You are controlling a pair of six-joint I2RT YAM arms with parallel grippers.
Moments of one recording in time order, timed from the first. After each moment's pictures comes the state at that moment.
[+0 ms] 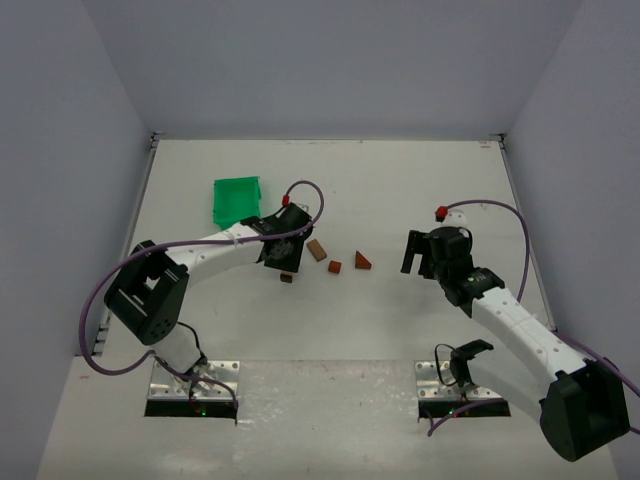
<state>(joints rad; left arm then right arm) -0.65 1.61 1.03 -0.58 -0.20 -0.44 0.36 0.95 0.48 -0.27 0.28 0.38</state>
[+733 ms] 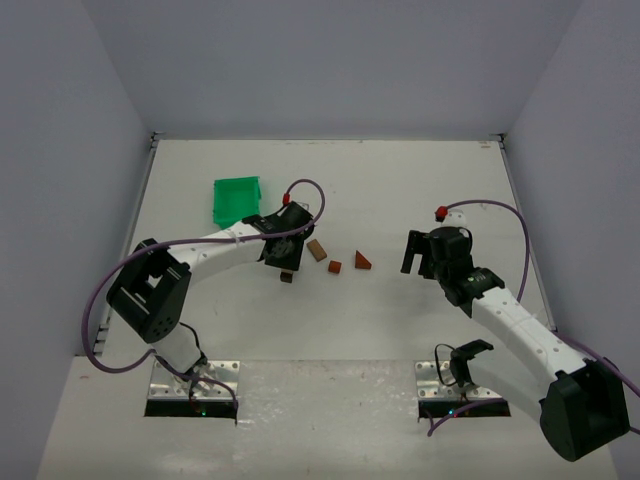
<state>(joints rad) -0.65 1.62 1.04 -0.59 -0.22 -0.44 0.36 0.95 0.48 -0.27 0.28 0.38</state>
